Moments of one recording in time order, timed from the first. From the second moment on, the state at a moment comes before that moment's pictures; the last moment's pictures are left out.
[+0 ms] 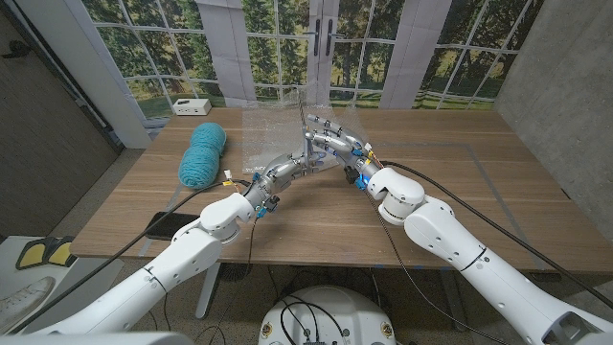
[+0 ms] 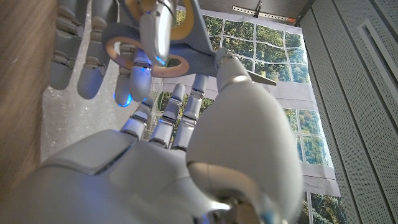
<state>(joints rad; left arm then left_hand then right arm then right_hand) 1.05 0.68 0.48 -1.81 -0.63 -0.14 -0.08 0.87 0.13 0.42 -0.17 0.18 0.88 -0.11 0.22 0.20 0.54 -0.17 0.39 0.43 0.54 -0.05 0.44 0.30 0.32 0.17 0.29 0.20 -0.95 -0.51 -0.55 -1.98 0.72 -0.09 -0.18 1.30 0.09 0.16 -0.16 0.32 0.65 -0.16 0.22 0.20 0.73 -0.03 0.75 0.23 0.42 -0.05 0.37 0.41 0.17 0.18 0.18 0.17</state>
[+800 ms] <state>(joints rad) 1.07 0.63 0.47 -1.79 -0.76 -0.12 -0.09 1.07 0.07 0.27 -0.16 0.19 0.94 -0.08 0.34 0.48 0.48 -0.20 0.86 1.08 0.59 -0.06 0.90 0.87 0.35 0.12 0.53 0.39 -0.96 -0.50 -0.55 -1.97 0.74 -0.07 -0.18 1.30 0.09 0.16 -0.16 0.32 0.65 -0.17 0.21 0.20 0.73 -0.04 0.75 0.23 0.42 -0.04 0.37 0.42 0.19 0.18 0.18 0.17</state>
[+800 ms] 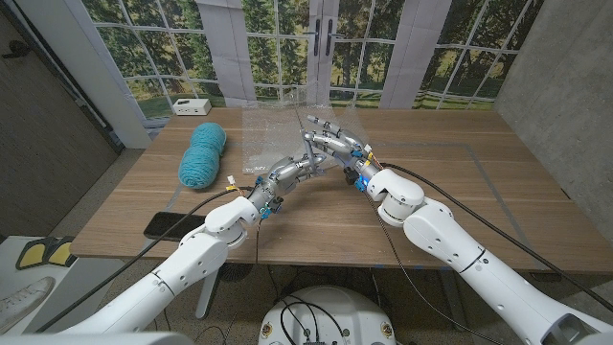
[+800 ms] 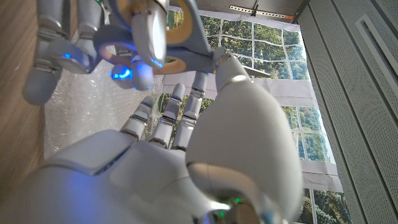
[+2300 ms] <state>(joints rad) 1.07 0.62 0.47 -1.83 -0.77 -0.04 0.01 1.08 0.13 0.12 -0.12 0.18 0.87 -0.10 0.71 0.76 0.43 -0.17 0.91 1.22 0.59 -0.05 1.19 0.86 0.35 0.12 0.69 0.40 -0.95 -0.49 -0.59 -1.98 0.55 -0.07 -0.29 1.30 0.09 0.16 -0.16 0.33 0.68 -0.15 0.21 0.20 0.74 -0.05 0.75 0.22 0.44 -0.05 0.37 0.42 0.20 0.19 0.19 0.17</state>
